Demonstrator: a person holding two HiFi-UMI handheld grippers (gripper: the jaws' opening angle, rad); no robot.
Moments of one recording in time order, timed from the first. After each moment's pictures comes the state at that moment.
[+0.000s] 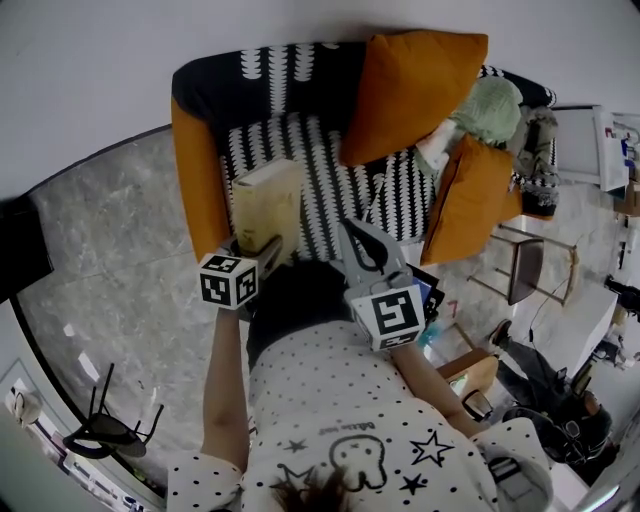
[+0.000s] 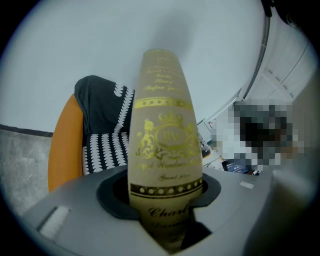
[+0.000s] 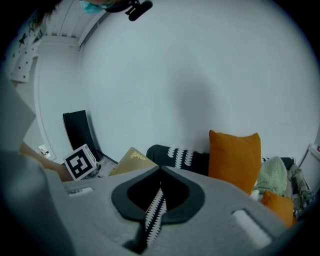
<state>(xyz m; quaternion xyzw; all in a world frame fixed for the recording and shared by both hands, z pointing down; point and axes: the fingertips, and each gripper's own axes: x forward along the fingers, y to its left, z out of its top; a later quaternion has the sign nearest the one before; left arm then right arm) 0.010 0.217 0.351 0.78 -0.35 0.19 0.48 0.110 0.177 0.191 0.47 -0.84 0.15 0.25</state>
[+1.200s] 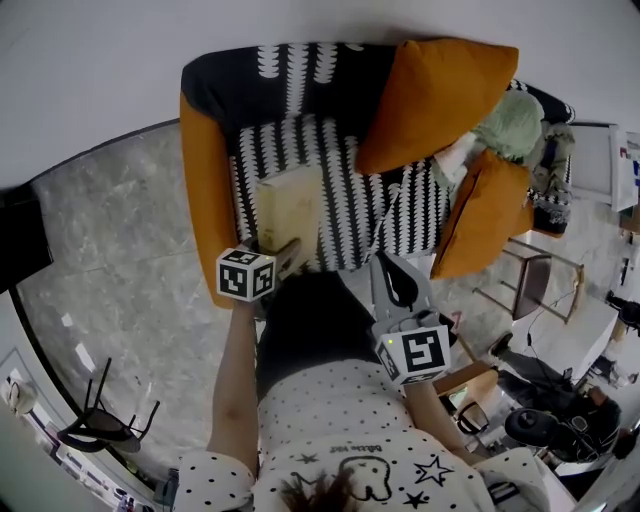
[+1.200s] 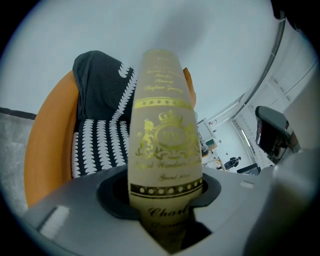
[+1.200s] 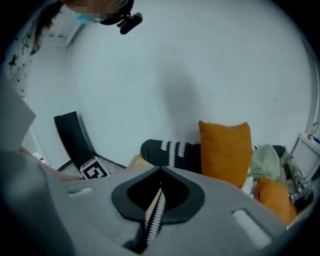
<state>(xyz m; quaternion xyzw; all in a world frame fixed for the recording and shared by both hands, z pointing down) 0.023 0.213 0.411 0.76 -0.33 0.18 0.53 0.131 0.195 0.200 0.50 -0.81 0.19 0.25</state>
